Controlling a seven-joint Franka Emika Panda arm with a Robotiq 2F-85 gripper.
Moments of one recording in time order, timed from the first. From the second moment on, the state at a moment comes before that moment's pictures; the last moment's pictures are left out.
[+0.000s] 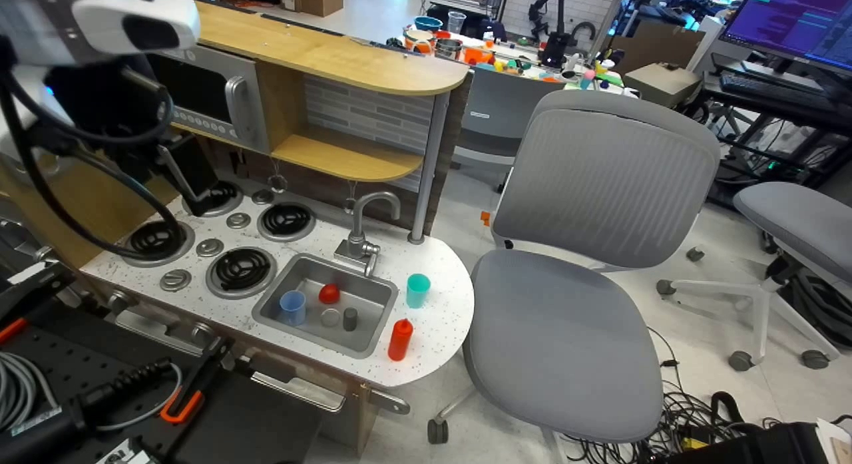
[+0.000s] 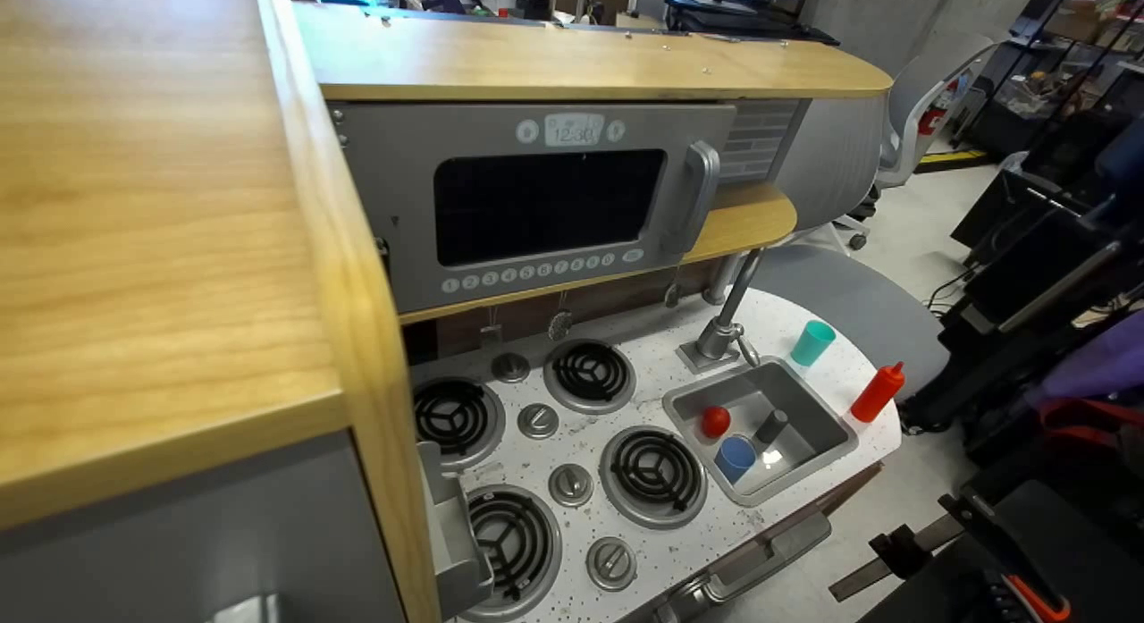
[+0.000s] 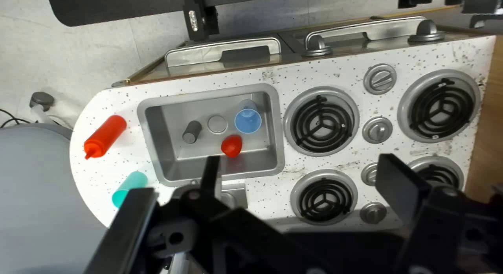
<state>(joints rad) -0.07 -0.21 -0.04 -2.67 -0.06 2.55 0.01</state>
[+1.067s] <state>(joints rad) -0.16 0.18 -0.06 -2.65 0.64 2.94 -0.97</state>
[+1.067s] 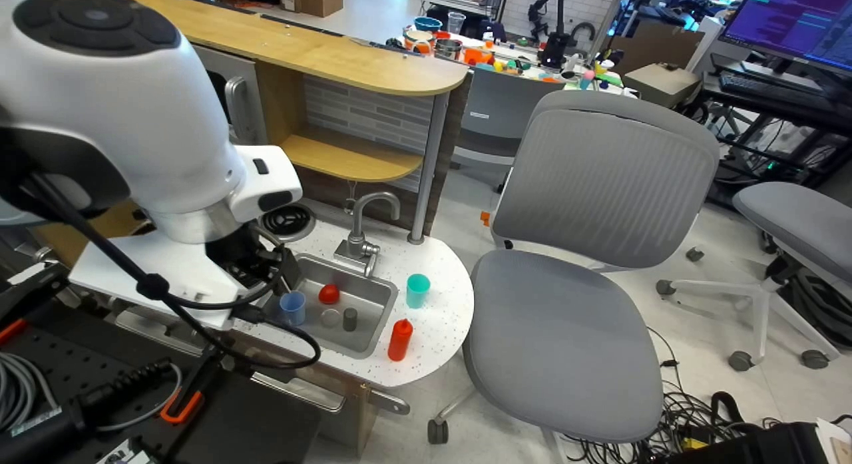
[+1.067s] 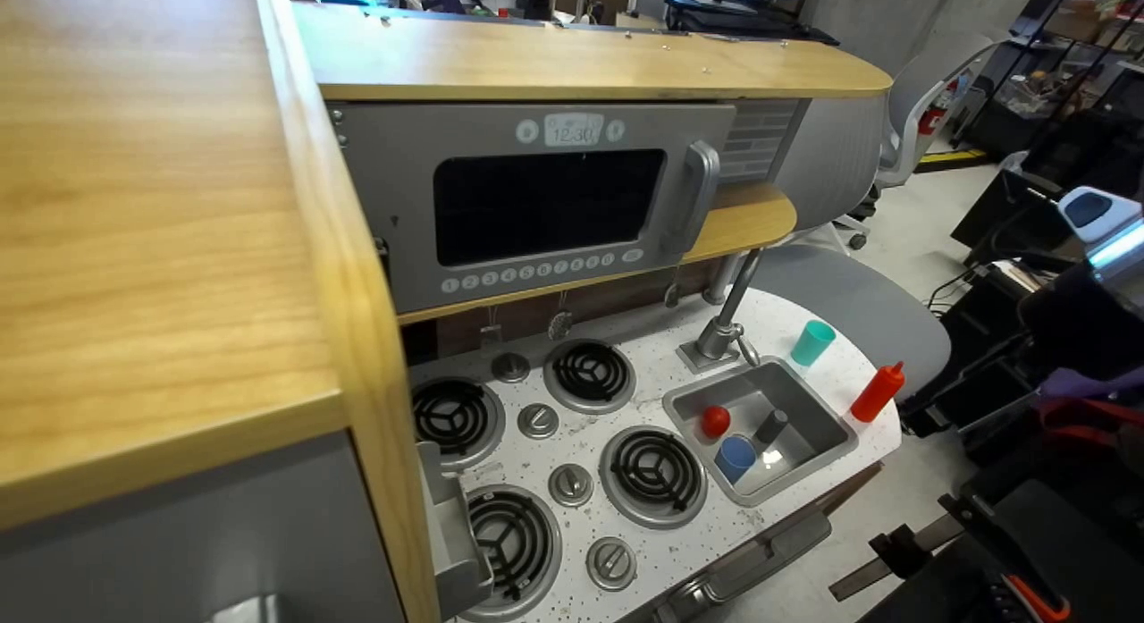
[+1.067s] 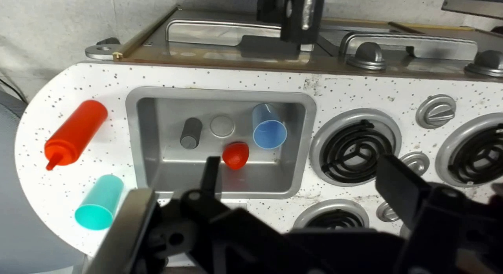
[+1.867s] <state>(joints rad) -0.39 0.51 -0.09 -2.35 0.73 2.95 -1.22</state>
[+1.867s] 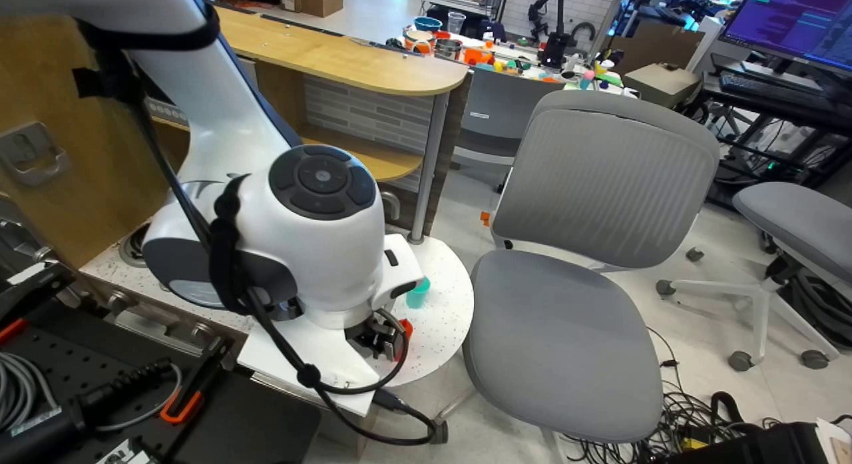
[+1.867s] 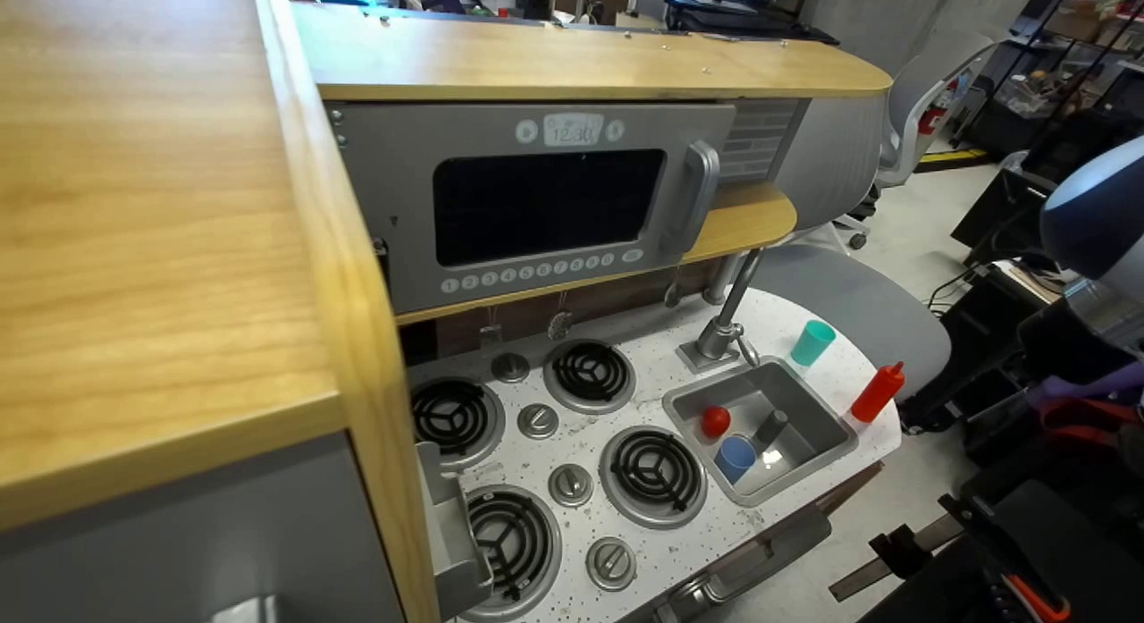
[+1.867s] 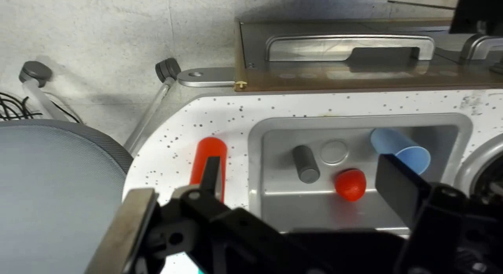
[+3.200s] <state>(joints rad) -0.29 0.77 -0.24 -2.10 0.66 3.00 -0.95</state>
